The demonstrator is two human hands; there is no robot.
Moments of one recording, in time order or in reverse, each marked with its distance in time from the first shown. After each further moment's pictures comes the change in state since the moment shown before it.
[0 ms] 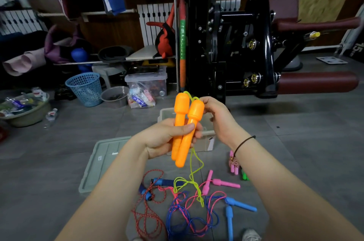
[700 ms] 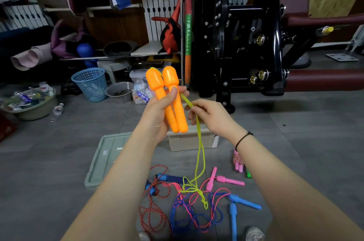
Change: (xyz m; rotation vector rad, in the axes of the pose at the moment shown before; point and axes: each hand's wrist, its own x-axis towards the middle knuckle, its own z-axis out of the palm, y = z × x) left_hand 0.005 0.015 -0.005 -0.167 0.476 0.503; right_hand 0.007 0.008 0.014 -0.560 -0.265 -0.300
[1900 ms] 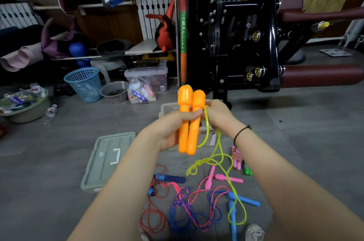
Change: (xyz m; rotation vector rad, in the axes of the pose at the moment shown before) left_hand -0.001 -0.013 0.015 0.308 -0.198 -0.562; right_hand 0.017 0.017 -0.006 -0.032 0.134 0.482
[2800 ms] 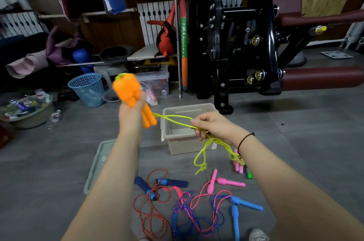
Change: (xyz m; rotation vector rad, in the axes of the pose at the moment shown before) left_hand 0.005 0.001 -0.075 -0.002 0.802 0.507; right_hand -0.011 0.018 0.001 0.341 -0.381 -0.102
